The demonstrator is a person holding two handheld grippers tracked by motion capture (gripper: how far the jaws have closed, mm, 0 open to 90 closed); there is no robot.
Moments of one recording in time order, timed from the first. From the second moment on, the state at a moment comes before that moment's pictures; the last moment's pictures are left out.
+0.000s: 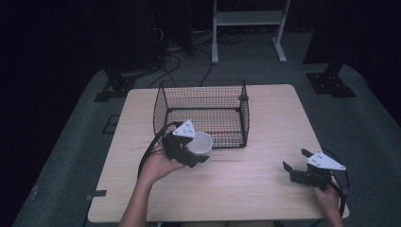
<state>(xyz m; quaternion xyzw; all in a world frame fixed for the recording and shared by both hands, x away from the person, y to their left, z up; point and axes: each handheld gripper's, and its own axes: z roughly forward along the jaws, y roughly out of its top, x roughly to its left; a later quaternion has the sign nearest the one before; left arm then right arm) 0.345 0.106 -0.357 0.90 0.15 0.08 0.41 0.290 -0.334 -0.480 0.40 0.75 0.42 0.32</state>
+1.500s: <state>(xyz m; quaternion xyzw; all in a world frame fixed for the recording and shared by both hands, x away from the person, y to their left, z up) 0.421 0.083 -0.296 0.91 0.14 0.10 0.38 0.290 -0.335 -0.480 0.40 0.74 0.42 0.33</state>
